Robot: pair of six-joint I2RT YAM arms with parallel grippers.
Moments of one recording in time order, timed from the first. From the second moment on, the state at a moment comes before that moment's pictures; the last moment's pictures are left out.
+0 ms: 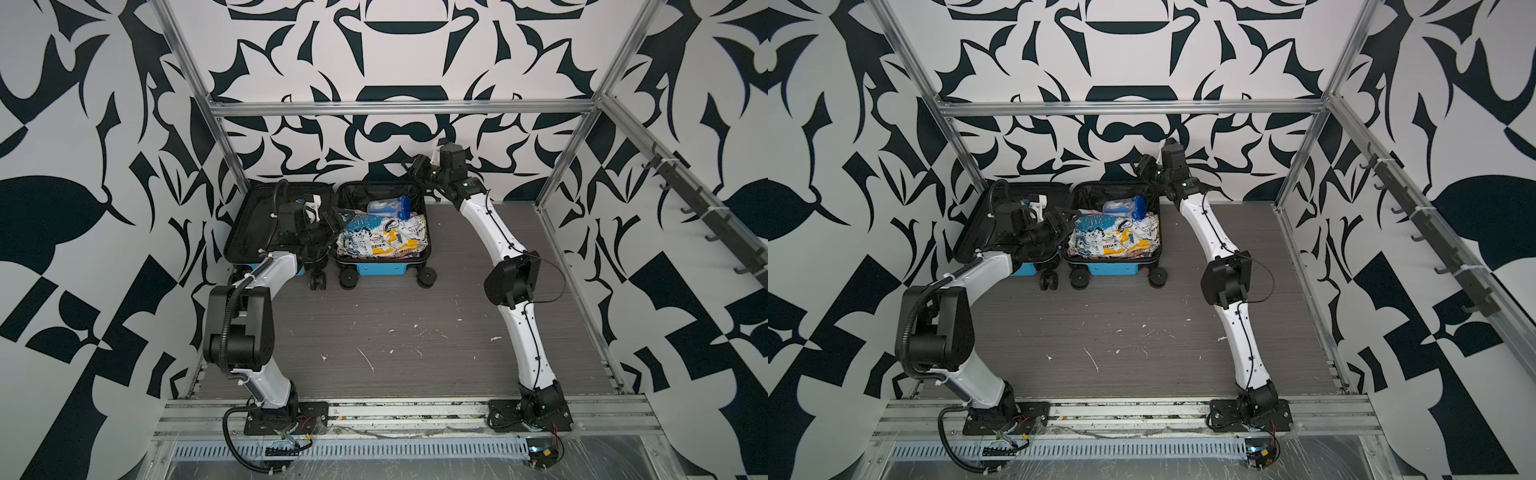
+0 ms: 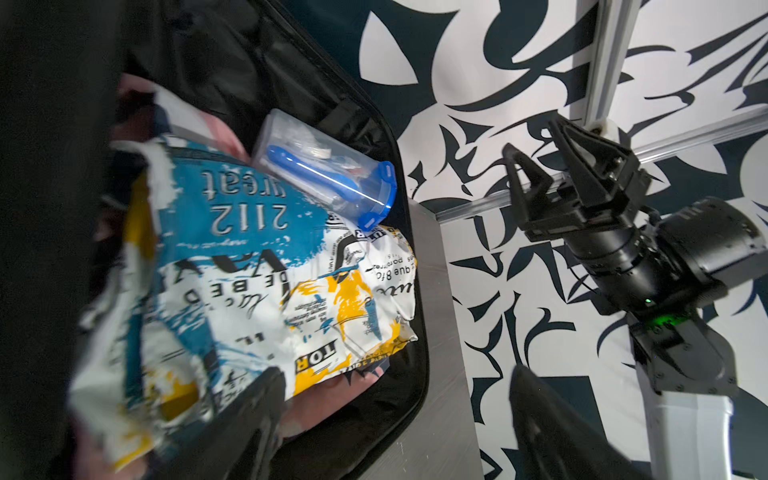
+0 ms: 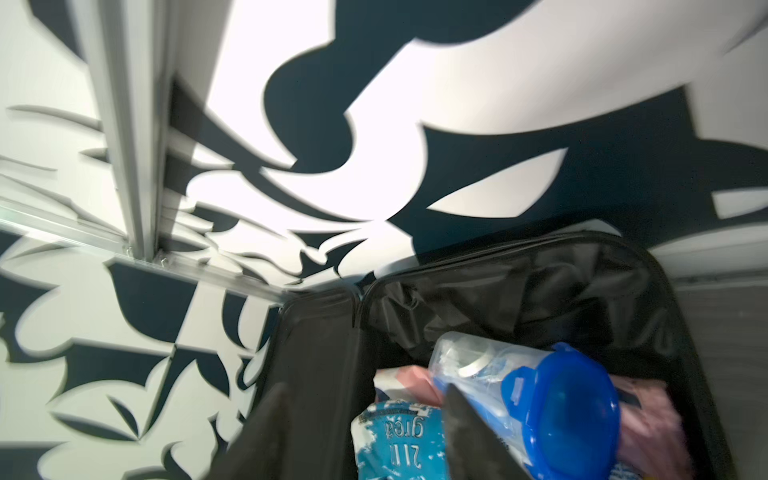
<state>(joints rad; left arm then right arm) -0.06 1.65 1.10 0.19 0.71 -0.84 0.38 2.48 2.62 -0.43 -0.33 0.85</state>
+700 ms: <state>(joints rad) 0.02 1.05 0.83 -0.23 0.58 -0.60 0.41 2.50 2.41 -0.51 -0.34 0.78</state>
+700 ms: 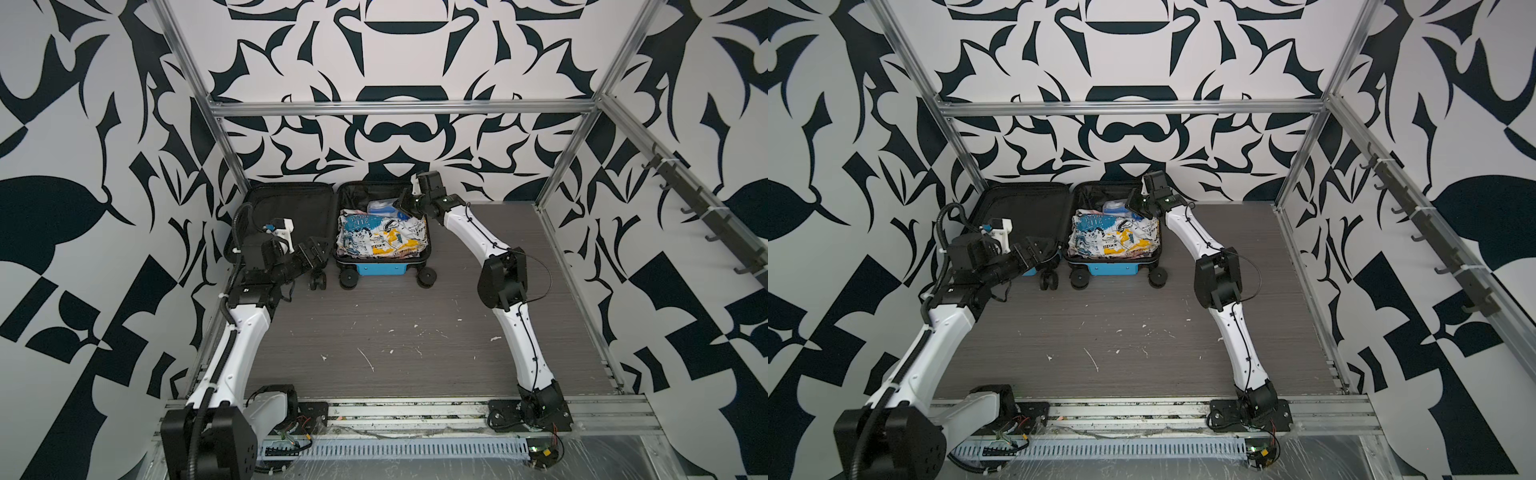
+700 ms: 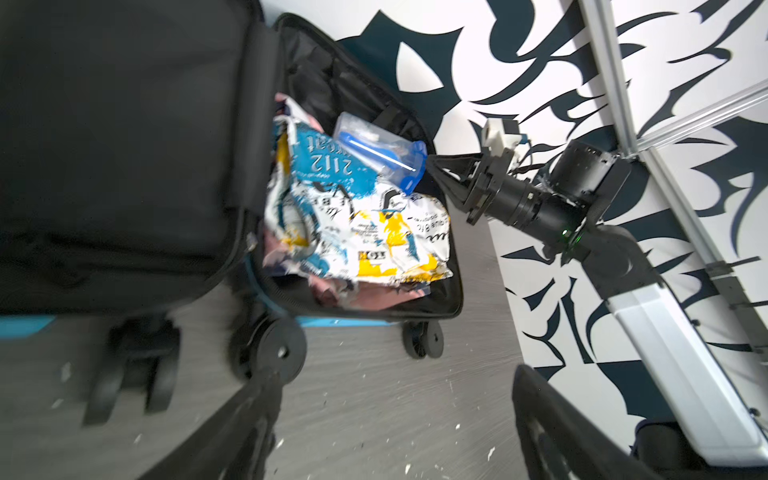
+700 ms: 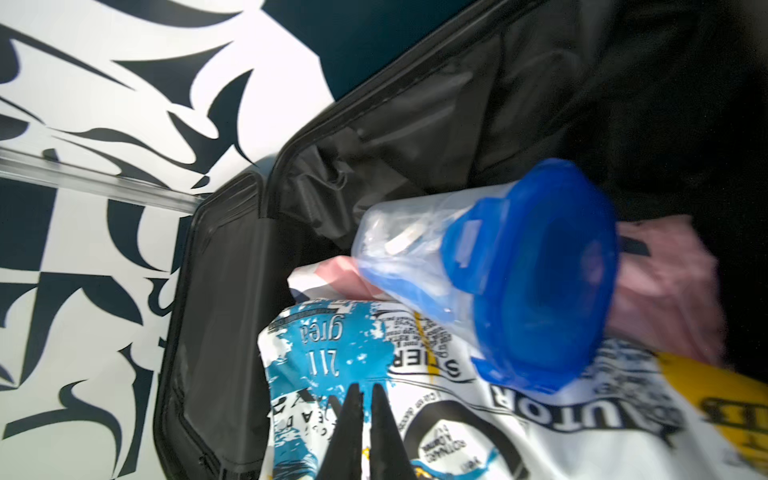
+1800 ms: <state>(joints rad) 0.02 0.79 0.83 -0.56 0.24 -0.50 0.39 2.44 2.34 -0.45 -0.40 0.77</state>
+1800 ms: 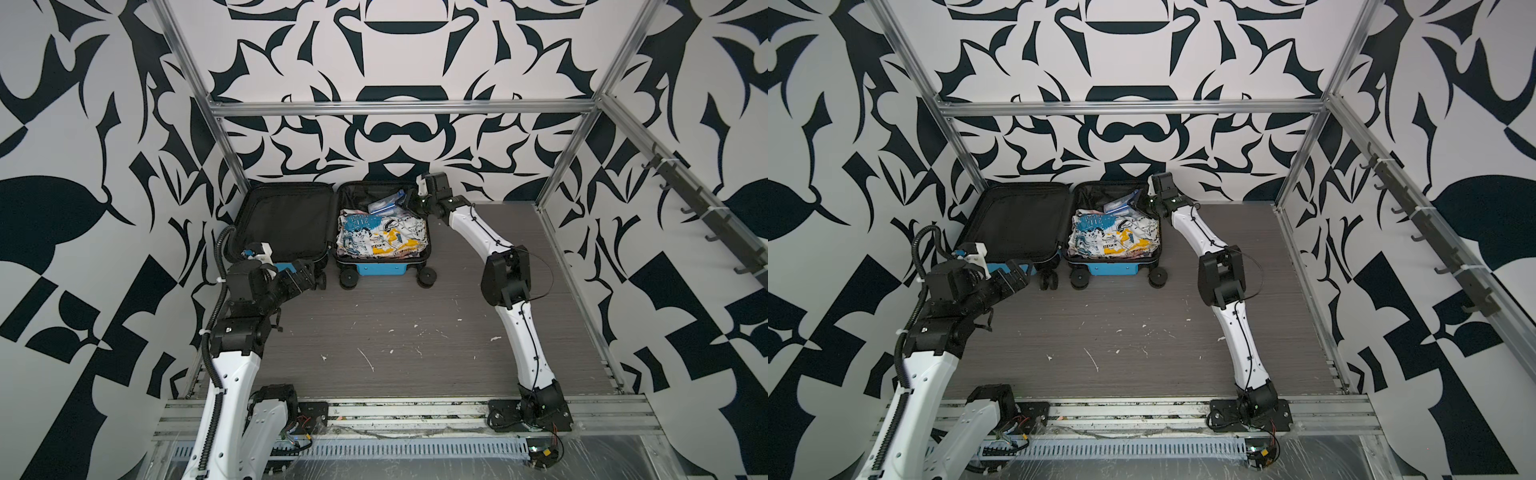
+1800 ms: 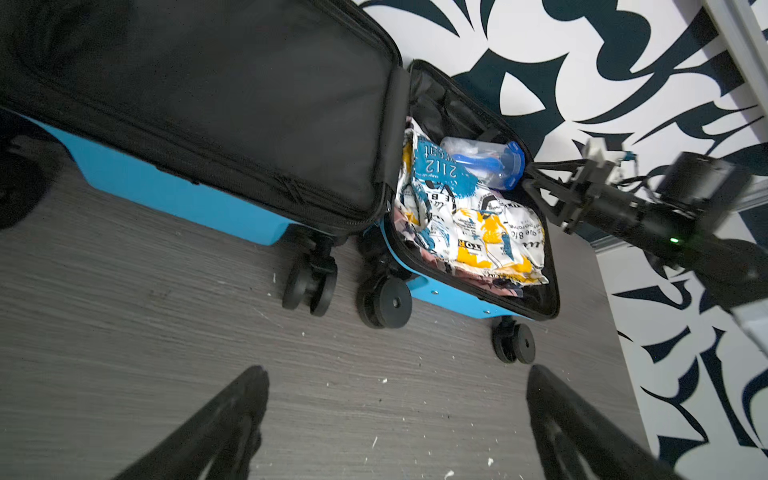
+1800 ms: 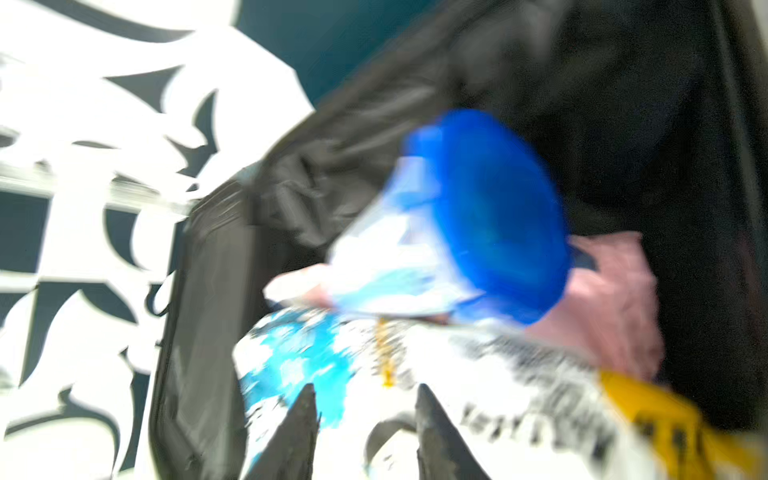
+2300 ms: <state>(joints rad) 0.07 0.87 0.97 -0.61 0.11 -0.44 0.39 1.87 1.95 -0.60 -0.23 0.56</state>
